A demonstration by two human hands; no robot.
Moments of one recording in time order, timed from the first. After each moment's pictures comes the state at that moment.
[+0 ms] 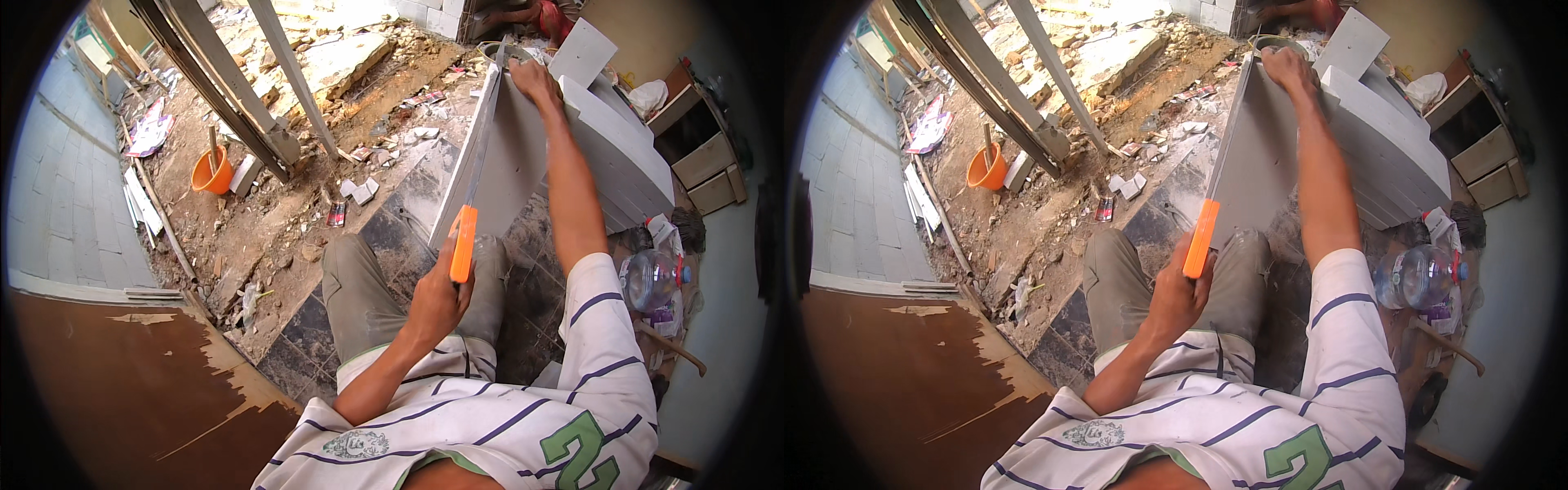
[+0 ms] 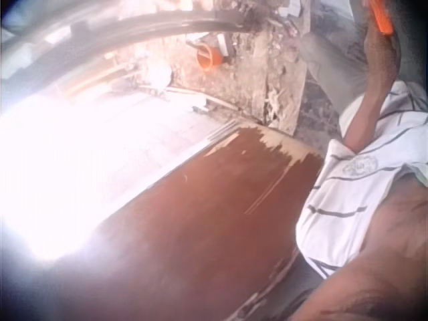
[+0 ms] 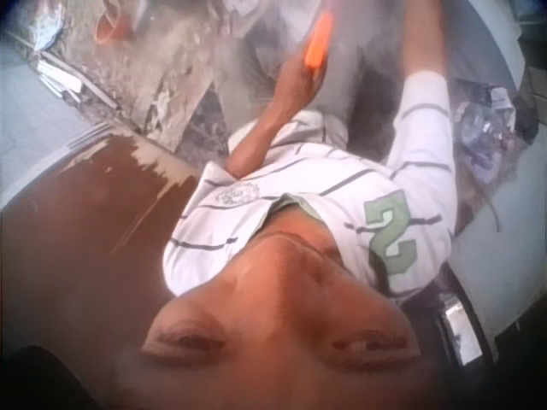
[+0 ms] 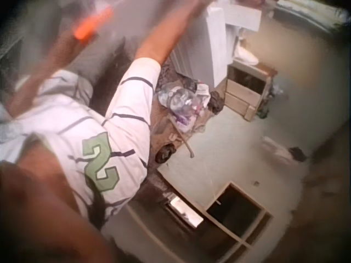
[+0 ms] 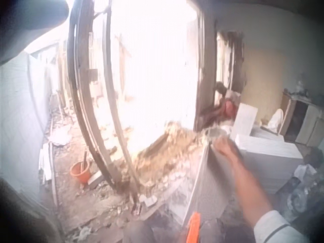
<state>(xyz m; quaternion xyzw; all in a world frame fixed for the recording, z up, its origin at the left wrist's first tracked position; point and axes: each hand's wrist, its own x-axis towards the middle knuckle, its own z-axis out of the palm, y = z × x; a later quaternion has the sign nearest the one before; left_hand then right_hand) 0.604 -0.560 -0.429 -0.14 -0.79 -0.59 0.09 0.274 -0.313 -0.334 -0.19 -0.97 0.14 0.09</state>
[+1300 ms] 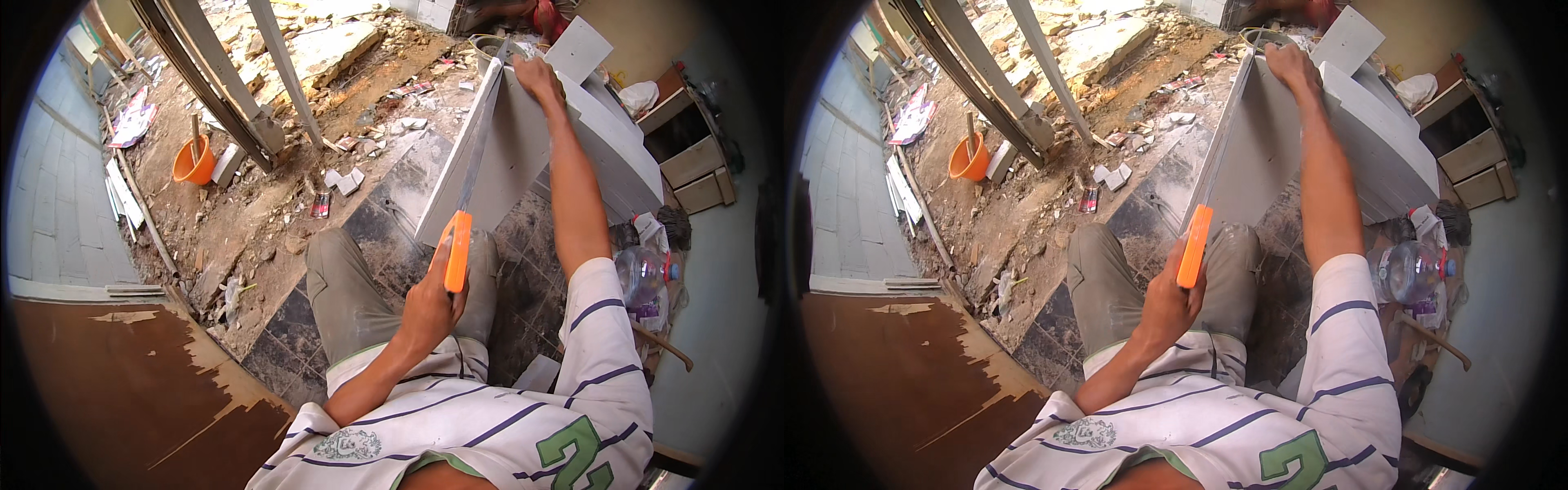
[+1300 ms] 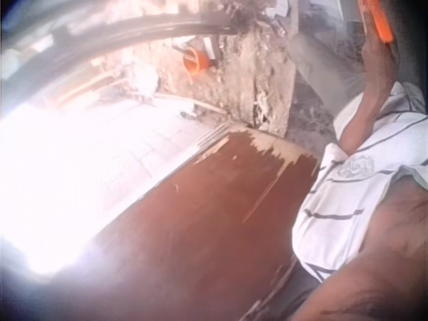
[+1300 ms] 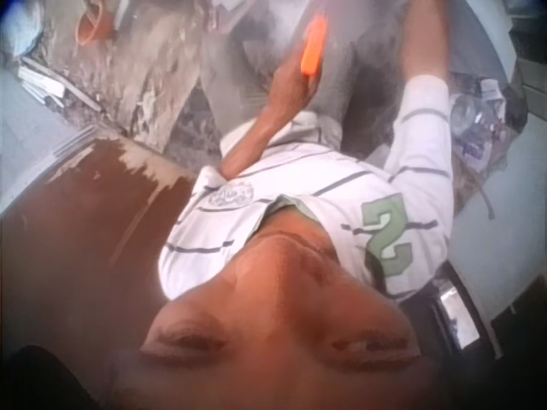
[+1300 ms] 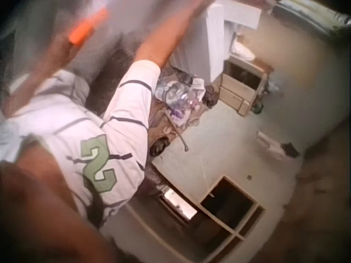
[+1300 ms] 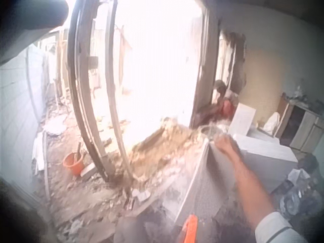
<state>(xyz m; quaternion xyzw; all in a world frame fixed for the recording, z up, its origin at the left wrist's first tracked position) 0.620 -0.563 -0.445 -0.14 -0.78 -0.59 0.11 0.281 -0.312 -0.331 -0.20 -0.97 0.12 0.09</state>
